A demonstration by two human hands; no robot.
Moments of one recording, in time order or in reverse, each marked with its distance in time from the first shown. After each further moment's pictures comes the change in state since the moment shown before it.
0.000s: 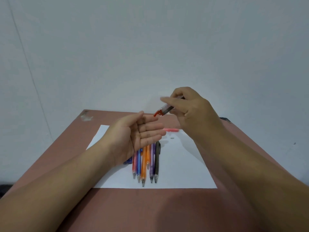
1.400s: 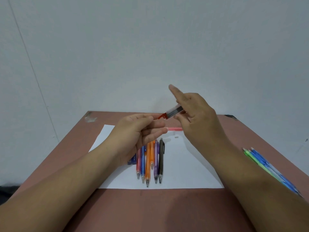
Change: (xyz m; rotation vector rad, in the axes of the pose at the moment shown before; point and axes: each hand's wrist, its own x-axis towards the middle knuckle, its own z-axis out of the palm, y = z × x) left_hand 0.000 -0.001 0.005 0.198 0.110 0.119; right_hand -0.020 -0.015 0.003 0.047 0.016 0.196
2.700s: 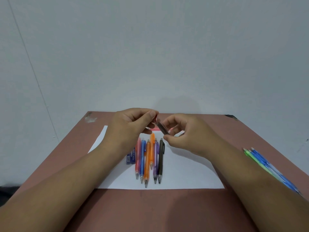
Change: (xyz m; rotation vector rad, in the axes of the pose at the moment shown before) left_hand -0.006 0.003 -0.004 0.589 0.165 0.453; right_hand -0.004 -0.012 -0.005 0.421 -0.487 0.404
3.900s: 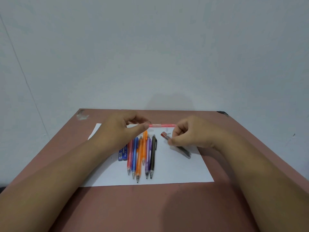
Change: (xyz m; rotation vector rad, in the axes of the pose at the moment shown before) left_hand 0.010 -0.021 -0.011 0.444 -0.193 -0.007; right_hand -0.005 0.008 -0.034 -0.161 -0.222 0.280
